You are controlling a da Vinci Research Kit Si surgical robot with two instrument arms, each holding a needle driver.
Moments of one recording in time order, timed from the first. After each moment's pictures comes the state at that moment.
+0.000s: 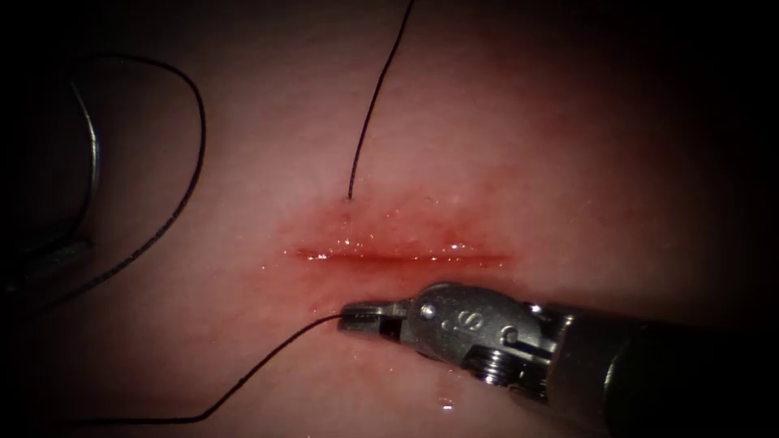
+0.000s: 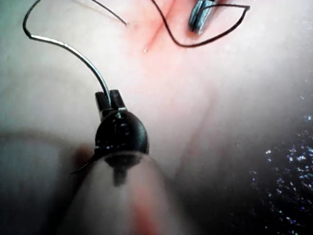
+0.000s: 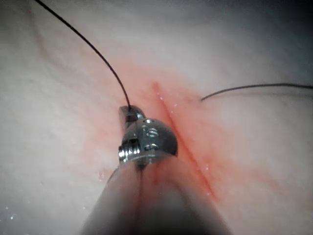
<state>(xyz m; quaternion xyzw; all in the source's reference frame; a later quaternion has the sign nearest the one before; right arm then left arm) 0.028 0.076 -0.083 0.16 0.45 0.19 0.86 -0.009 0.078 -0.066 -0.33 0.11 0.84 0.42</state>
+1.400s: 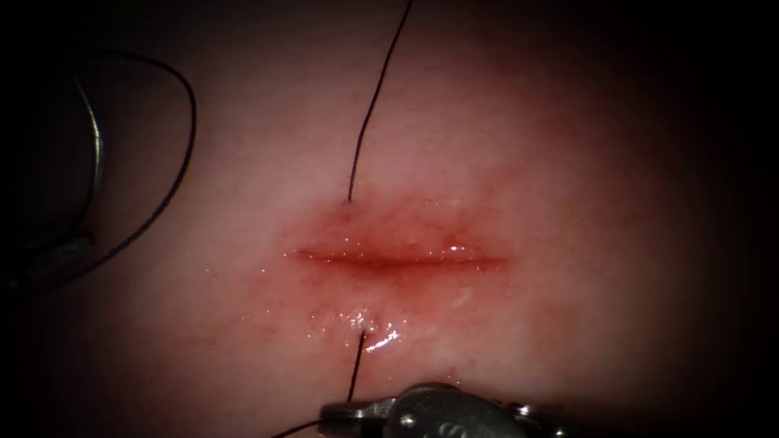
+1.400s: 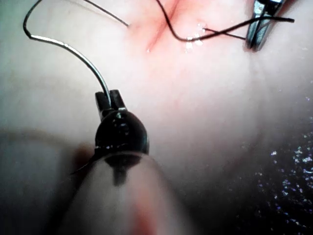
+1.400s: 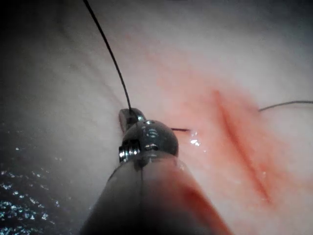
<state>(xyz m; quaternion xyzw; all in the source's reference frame) 0.029 0.067 -0.089 0.21 0.44 0.14 0.86 -0.009 0.078 -0.066 -0.33 0.11 0.84 0.41</state>
